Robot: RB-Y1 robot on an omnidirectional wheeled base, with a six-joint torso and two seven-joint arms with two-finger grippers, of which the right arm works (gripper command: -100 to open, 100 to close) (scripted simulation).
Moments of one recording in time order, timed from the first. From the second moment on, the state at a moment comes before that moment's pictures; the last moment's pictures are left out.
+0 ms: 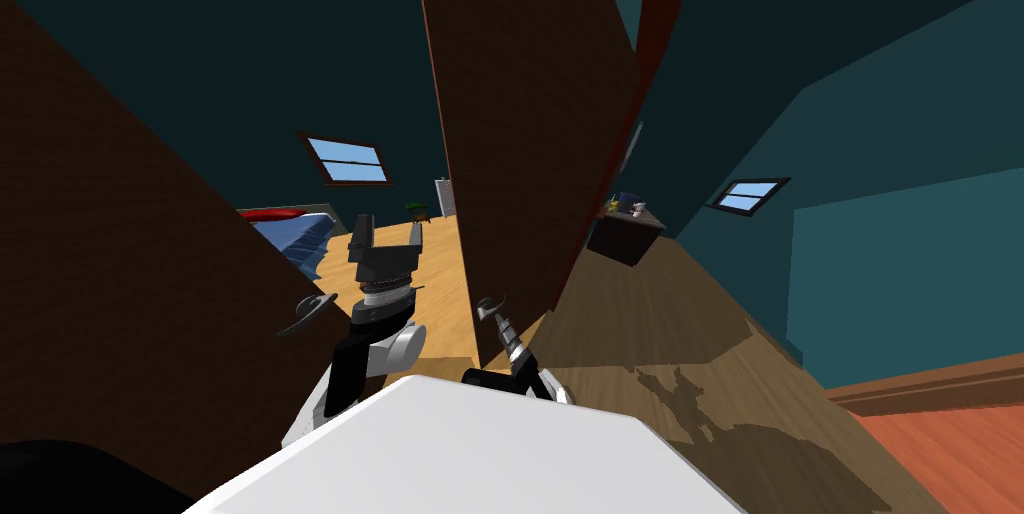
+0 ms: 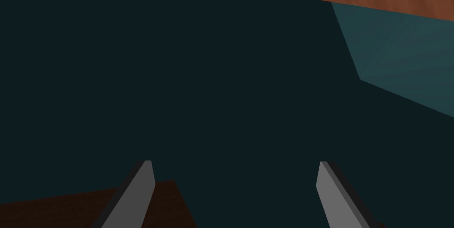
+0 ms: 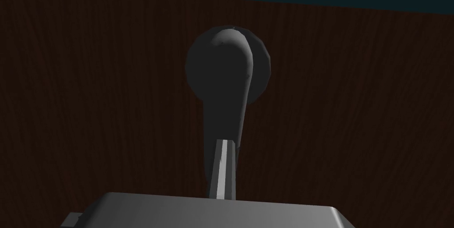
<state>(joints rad) -0.07 -0.04 0.70 -0.79 0.03 -0.76 -0.09</state>
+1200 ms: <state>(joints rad) -0.07 -0.05 0.68 -0.79 0.02 -0.76 -0.08</state>
